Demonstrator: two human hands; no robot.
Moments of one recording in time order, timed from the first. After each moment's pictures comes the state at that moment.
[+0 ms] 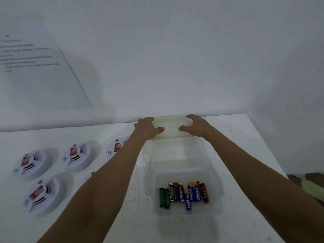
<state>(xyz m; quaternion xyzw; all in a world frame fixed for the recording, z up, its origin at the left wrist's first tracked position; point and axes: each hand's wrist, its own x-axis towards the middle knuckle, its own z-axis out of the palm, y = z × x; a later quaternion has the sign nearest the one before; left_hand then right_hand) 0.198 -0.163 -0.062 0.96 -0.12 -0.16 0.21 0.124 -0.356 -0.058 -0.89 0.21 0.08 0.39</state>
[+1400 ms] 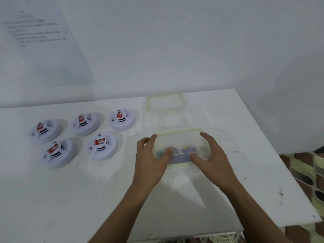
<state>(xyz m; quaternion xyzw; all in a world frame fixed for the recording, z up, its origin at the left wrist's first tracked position) -0.068 -0.103 -0.065 0.88 -0.08 -0.05 0.46 -0.139 -0.270 -0.059 -0.82 0.22 -0.07 0.52</state>
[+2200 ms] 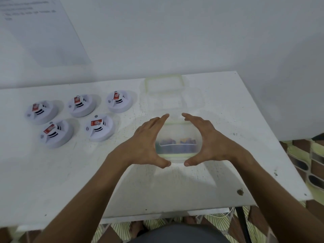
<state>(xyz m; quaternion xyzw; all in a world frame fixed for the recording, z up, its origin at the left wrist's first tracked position) -0.042 -0.079 -0.058 0.88 -0.37 -0.19 0.21 -0.127 -0.303 -0.055 -0.93 -0.02 0.11 0.36</state>
